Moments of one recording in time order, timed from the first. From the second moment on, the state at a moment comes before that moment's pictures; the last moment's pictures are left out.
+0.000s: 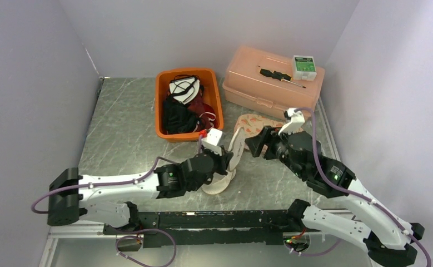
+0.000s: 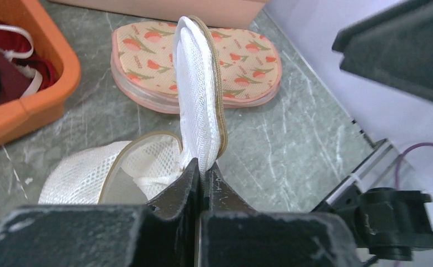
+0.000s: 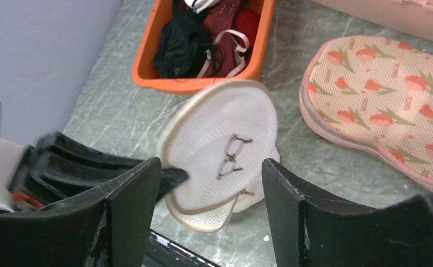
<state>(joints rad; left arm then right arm) -1.30 1.27 0.88 0.14 -0.60 -0.50 0.89 0.74 1.04 -0.64 0.36 0.61</state>
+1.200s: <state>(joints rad) -1.30 1.06 0.59 0.30 -0.61 -0.41 0.70 1.13 1.10 -0.56 -0.15 0.73</state>
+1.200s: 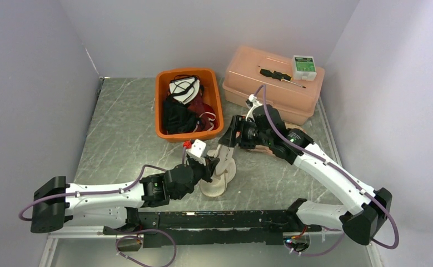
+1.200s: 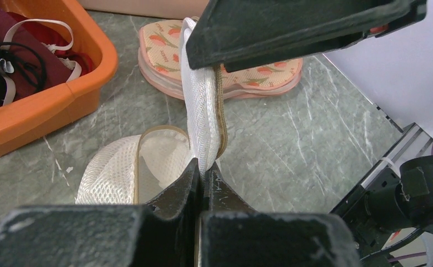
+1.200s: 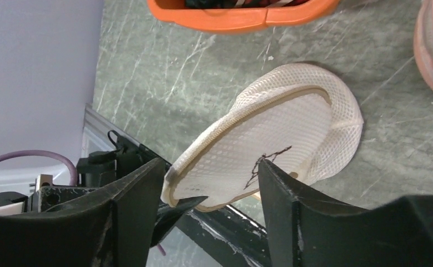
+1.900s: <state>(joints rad) -1.30 1.03 0.82 -0.26 -0.66 -0.59 0.70 1.11 1.12 -0.66 0.01 0.50</state>
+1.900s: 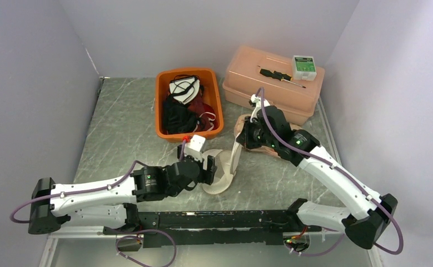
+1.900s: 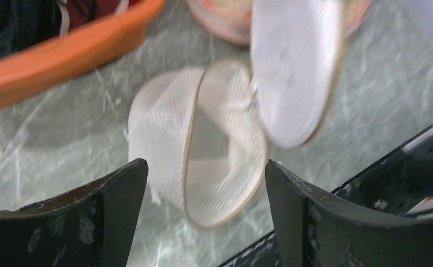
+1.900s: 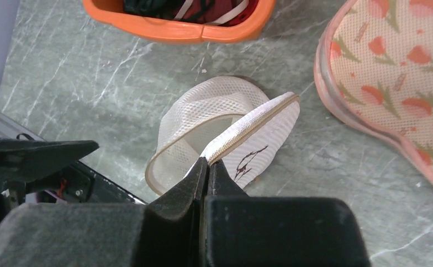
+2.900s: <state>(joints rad) -1.02 1.22 0.91 -0.51 -0.25 -0.73 0.77 0.94 1.18 -0.82 0.07 0.24</state>
